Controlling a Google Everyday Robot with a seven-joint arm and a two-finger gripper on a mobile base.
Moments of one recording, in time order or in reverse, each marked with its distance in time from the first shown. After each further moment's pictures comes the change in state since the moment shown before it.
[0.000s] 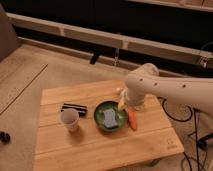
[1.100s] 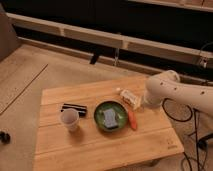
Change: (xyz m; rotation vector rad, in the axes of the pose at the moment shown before) arm -0.005 -0.080 0.038 -0.005 0.013 0.143
